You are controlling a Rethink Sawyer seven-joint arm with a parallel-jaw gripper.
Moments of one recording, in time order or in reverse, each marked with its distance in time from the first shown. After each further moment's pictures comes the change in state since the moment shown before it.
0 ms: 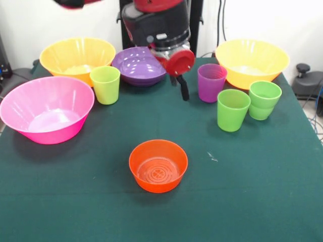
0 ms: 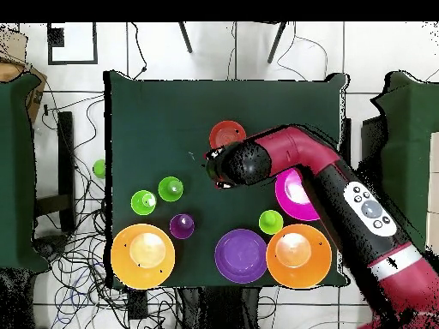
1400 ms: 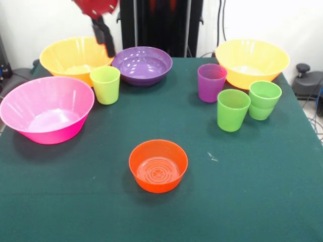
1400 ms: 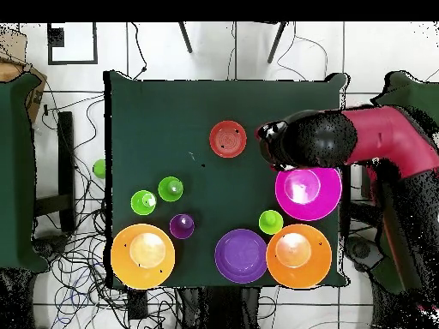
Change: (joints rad) arm -0.124 -0.268 -0.003 -0.071 0.168 0.143 -0.231
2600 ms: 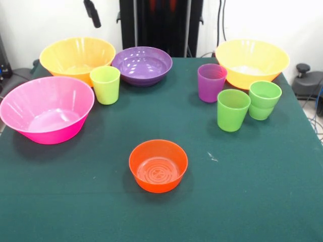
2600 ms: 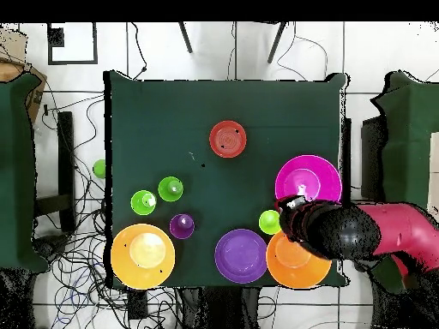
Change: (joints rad) arm -0.252 -0.187 -0.001 0.469 0.101 -0.269 0.001
